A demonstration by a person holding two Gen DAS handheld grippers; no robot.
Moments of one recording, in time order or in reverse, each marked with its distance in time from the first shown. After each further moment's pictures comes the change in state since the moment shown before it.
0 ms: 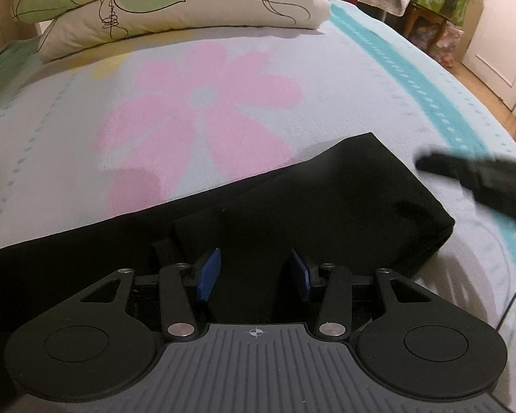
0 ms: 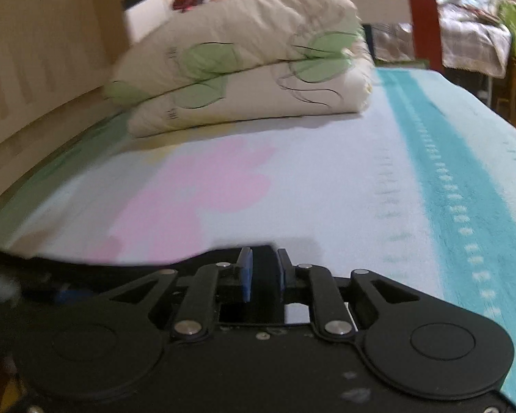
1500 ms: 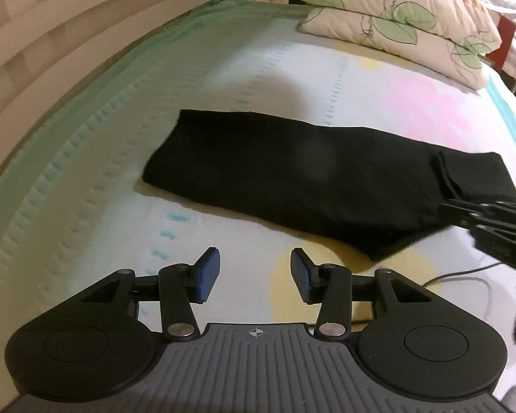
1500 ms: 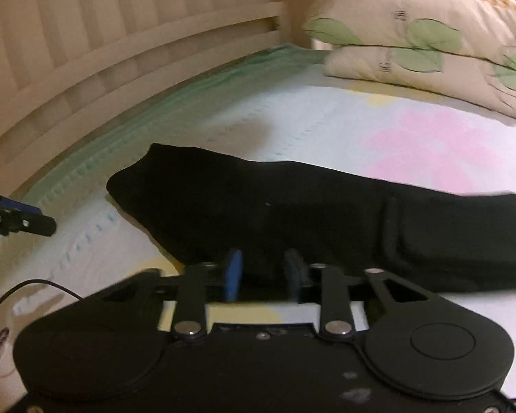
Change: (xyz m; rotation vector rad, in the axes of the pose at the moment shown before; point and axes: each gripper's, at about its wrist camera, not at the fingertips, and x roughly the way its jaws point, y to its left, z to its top) left arm -0.254 0.172 -0.154 -0.397 0.016 0.348; right arm -0.047 0.251 -0.040 -0.221 0.174 0.353
